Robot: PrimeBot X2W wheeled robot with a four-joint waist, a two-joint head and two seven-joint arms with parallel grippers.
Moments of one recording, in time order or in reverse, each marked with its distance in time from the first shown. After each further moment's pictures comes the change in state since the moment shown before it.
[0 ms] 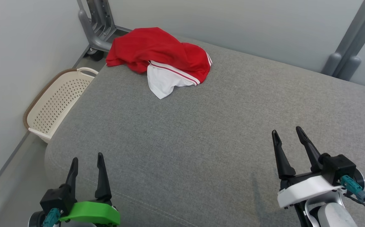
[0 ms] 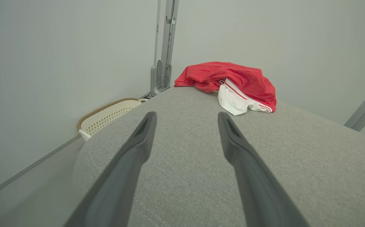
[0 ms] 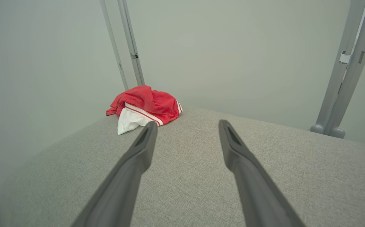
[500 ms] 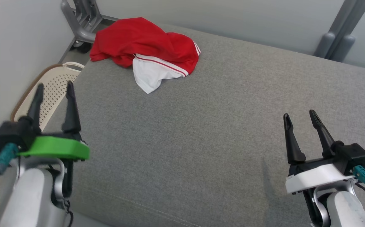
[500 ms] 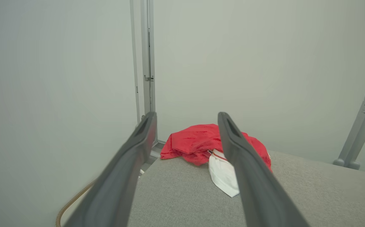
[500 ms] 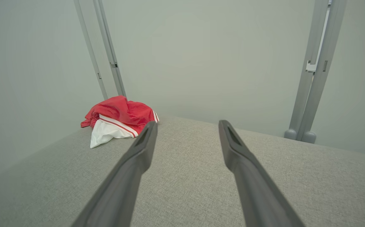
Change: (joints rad) left arm -0.253 0.095 0.031 -0.036 -0.004 -0.055 0.053; right arm -0.024 0.000 -0.052 -0.050 -0.031 0.000 0.002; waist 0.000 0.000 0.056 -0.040
